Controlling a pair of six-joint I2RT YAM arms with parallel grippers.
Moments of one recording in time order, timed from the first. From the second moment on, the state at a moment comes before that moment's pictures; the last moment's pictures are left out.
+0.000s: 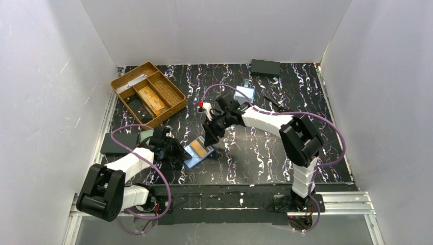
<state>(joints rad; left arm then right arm) -0.31 1.22 0.41 -0.20 0.36 -0.89 0.78 1.90 1.35 -0.39 -0.78 -0.12</state>
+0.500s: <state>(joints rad) -0.31 1.22 0.41 -0.20 0.36 -0.88 0.79 2.01 1.35 -0.35 -0.73 0.05</state>
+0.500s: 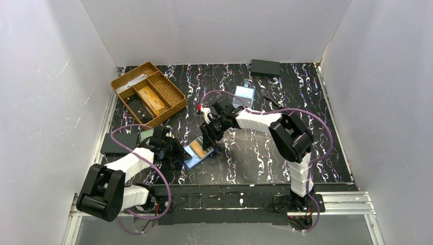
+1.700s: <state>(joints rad) -0.31 1.22 0.41 -0.20 0.36 -0.88 0.83 2.01 1.38 -0.35 -0.61 0.12</state>
